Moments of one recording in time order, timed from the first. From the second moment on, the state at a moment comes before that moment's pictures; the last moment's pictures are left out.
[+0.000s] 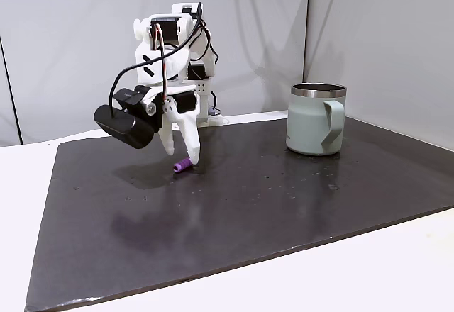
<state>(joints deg) 25.3 58.4 56.4 87.6 -52.2</state>
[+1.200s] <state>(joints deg) 23.3 66.1 66.6 82.3 -48.2</state>
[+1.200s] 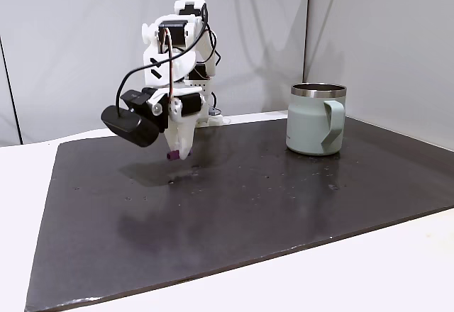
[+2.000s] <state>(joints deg) -9.1 80.2 35.1 102.7 -20.0</state>
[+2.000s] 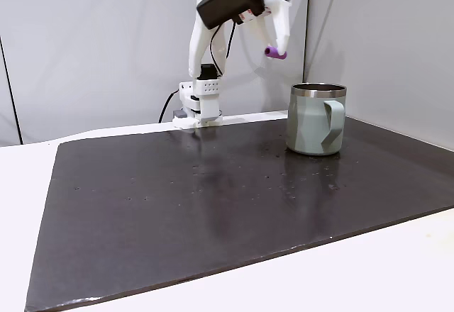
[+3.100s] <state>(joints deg) -30.5 74.7 34.5 102.8 0.0</state>
